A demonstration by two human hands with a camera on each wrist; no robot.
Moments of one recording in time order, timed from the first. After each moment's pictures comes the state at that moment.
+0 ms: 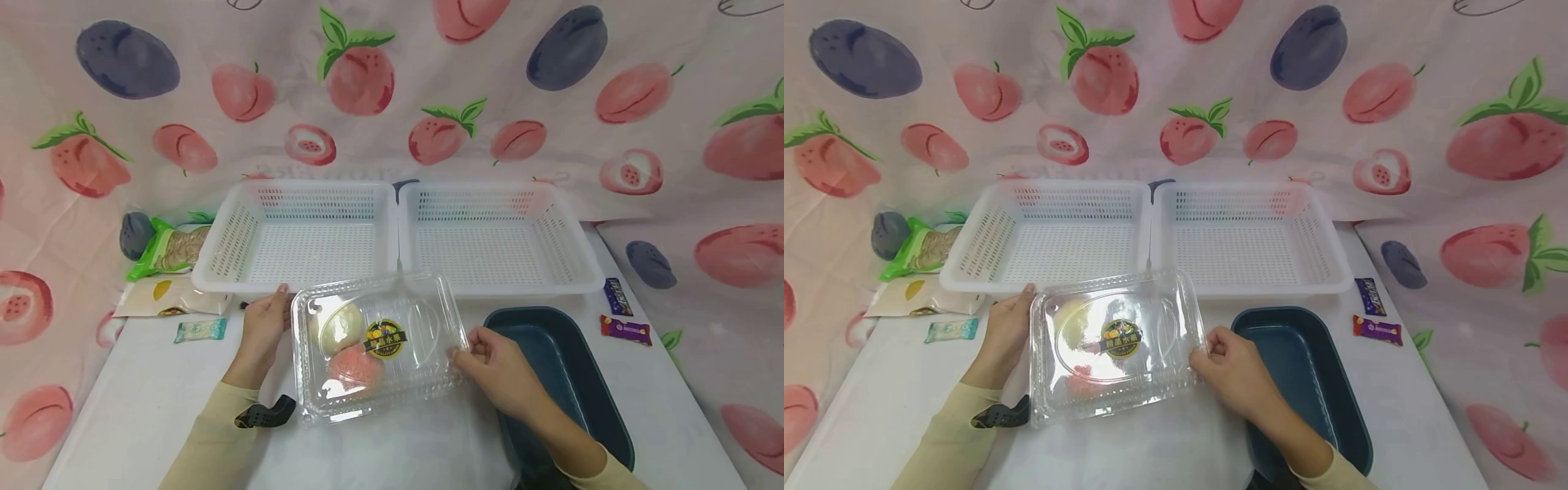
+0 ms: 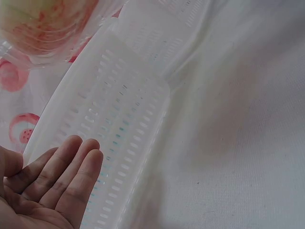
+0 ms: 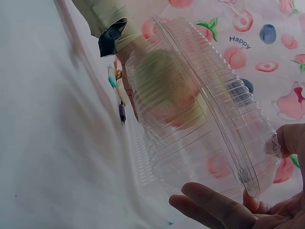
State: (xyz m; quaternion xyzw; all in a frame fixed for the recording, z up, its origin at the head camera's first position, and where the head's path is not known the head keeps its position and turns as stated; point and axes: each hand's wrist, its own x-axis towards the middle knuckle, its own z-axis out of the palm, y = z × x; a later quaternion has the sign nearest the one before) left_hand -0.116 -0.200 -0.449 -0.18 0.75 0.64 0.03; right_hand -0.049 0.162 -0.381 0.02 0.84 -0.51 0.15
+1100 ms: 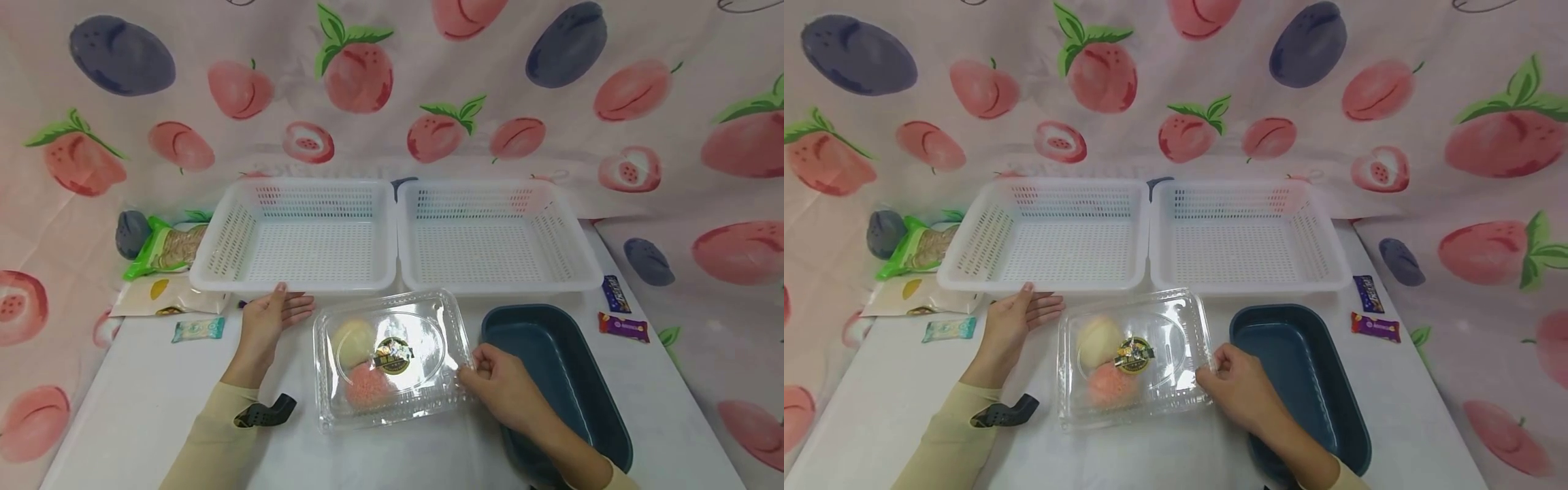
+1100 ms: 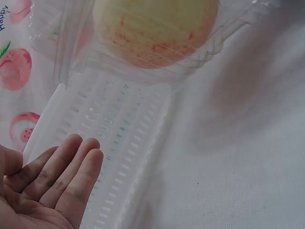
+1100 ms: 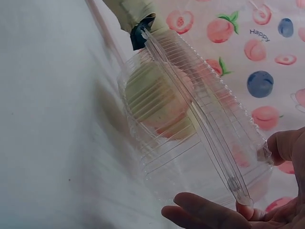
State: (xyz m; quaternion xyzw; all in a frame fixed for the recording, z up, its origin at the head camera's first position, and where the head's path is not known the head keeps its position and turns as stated) left_hand -0.118 -0.200 -0.450 -0.13 0.70 0.71 0.03; right_hand -0.033 0.176 -0.406 0.02 0.86 -0.48 0.16
